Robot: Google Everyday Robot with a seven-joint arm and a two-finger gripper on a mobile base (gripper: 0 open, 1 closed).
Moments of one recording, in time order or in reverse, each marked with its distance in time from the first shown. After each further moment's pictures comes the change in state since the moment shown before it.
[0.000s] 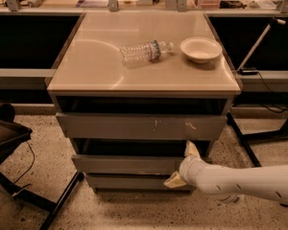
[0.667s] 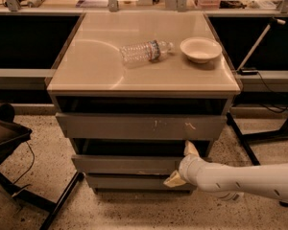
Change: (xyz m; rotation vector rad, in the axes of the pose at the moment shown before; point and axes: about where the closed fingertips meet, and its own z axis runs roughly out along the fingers) arm 0.000 -0.001 0.007 -0.014 -0.007 -0.002
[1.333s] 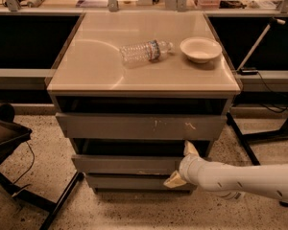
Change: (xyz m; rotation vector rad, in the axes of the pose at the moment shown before) arm -0.004 0.002 -0.004 -0.023 -0.007 -0.008
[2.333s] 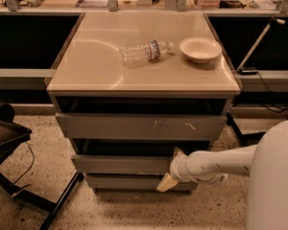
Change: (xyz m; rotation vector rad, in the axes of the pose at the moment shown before) arm 0.019 0.038 0.069 -0.214 0.065 0.023
